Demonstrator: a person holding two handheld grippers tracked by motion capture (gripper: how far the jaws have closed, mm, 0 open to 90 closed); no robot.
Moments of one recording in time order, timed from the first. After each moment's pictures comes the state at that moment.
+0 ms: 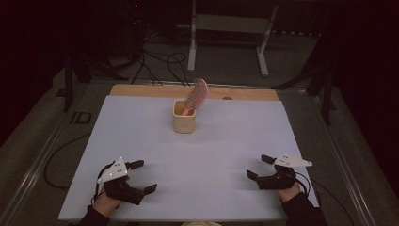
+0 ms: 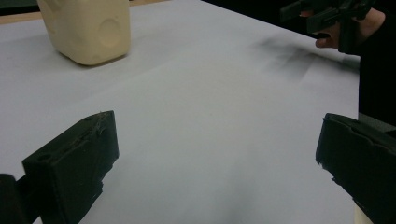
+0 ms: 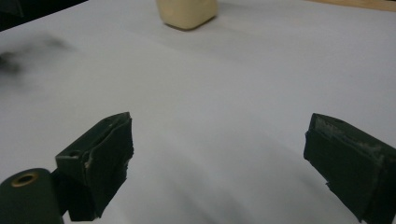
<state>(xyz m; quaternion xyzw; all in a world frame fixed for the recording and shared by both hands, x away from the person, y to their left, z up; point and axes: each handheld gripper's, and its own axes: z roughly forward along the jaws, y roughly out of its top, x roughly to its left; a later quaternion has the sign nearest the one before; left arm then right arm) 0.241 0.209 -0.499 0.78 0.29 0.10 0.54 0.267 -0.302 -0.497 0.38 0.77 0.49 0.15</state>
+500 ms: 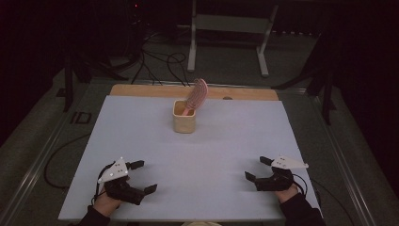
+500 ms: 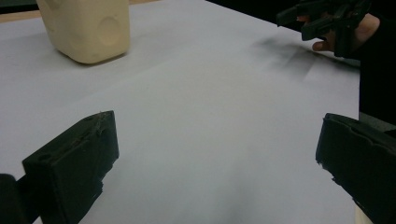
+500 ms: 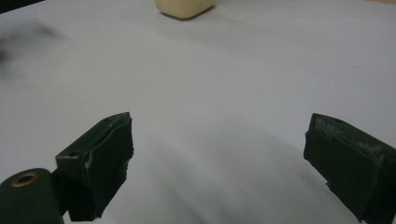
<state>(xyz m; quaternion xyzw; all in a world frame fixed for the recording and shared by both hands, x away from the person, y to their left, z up) 0.241 0.209 -0.500 0.79 0.29 0.10 0.54 0.268 -0.298 -0.509 0.37 0.78 0.48 0.16</state>
